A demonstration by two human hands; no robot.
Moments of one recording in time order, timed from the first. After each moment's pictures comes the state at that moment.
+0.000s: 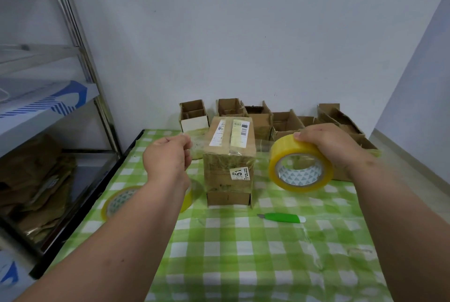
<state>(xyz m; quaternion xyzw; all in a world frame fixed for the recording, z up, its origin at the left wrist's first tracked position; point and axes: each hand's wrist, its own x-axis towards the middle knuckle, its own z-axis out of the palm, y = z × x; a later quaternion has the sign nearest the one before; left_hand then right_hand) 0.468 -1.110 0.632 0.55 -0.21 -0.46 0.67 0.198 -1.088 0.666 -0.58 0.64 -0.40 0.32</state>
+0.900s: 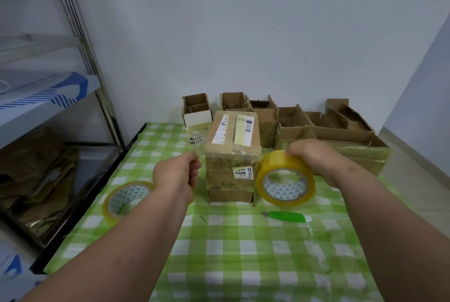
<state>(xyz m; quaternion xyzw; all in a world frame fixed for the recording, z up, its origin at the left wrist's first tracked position) 0.473 -1.119 0.589 0.60 -0.17 -0.53 0.57 0.224 -1.106 0.637 -0.54 0.71 -0.29 0.35</state>
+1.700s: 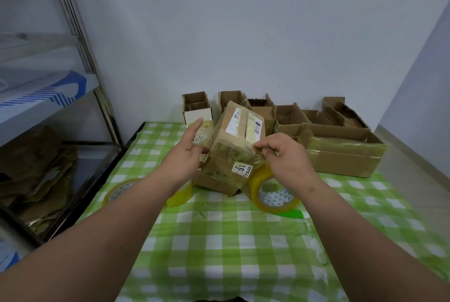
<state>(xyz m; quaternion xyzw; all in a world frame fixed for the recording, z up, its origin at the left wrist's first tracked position) 0.486 -1.117 0.600 0.55 -0.61 -0.42 0.38 0.265 -1.097 0.602 -0.67 0.62 -0.38 0.15</state>
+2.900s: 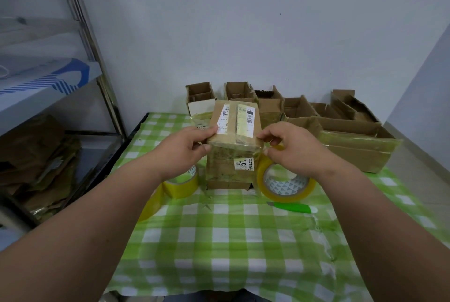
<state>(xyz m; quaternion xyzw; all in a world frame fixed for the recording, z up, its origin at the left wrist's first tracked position) 0.518 -1.131 0.600 0.52 -0.78 -0.24 0.26 0.261 -1.098 0.629 -0.76 0.59 -0.23 0.16</state>
